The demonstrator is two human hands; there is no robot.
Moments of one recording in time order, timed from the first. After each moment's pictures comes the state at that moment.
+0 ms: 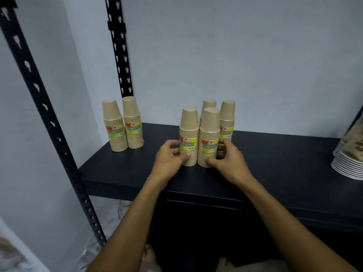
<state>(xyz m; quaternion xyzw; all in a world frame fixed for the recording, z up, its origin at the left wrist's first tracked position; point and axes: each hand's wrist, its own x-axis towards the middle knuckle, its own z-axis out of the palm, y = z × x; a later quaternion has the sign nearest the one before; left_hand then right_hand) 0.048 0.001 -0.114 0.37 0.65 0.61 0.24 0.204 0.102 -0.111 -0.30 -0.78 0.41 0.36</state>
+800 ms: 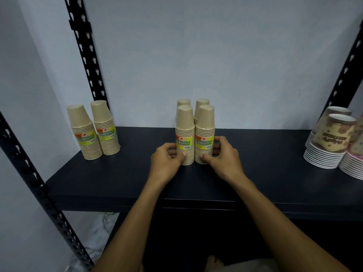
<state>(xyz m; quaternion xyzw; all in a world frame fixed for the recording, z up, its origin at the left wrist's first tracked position) 0.087 0.034 -0.111 0.42 0.70 0.56 0.16 0.234 0.127 -0.113 -0.38 -0.76 0.35 0.39</state>
